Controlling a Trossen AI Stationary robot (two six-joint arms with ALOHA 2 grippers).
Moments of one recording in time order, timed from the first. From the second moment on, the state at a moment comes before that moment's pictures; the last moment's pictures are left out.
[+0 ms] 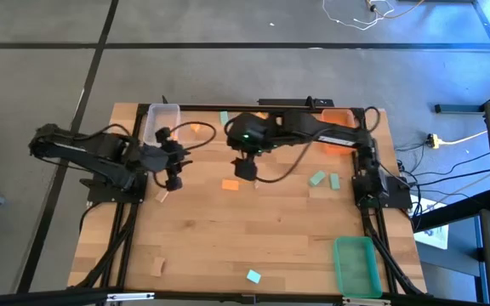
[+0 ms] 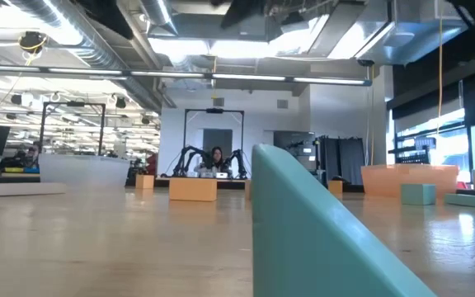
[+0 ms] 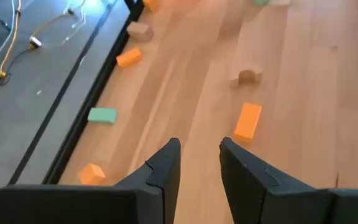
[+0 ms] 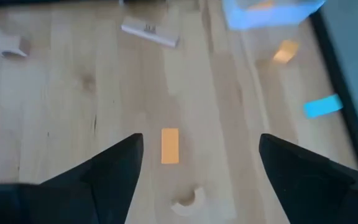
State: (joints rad) left arm -0.20 0.96 1.05 -0.86 -0.54 -0.20; right arm -0.02 2.04 2.35 -1.21 0.10 0.07
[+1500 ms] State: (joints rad) left arm 0.05 1.18 1.05 -0.74 -0.06 -0.12; right arm 0.11 1.06 0.93 -0.30 0.17 0.20
